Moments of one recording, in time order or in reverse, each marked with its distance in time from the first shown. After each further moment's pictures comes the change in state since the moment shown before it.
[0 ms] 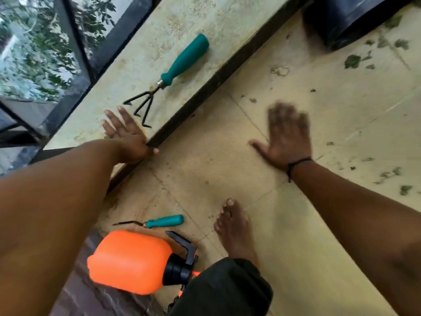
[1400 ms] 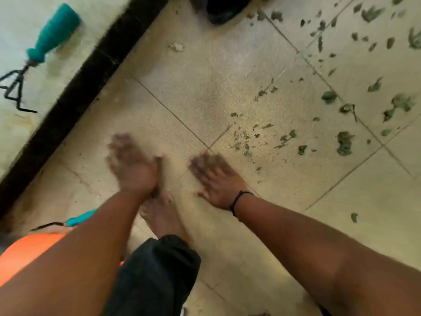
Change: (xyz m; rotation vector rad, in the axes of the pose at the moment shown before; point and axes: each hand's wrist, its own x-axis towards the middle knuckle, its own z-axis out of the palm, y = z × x) left_hand 0.080 0.074 0.277 -0.148 0.185 0.305; right_hand -0.144 0.054 0.072 -0.083 -0.059 -0.449
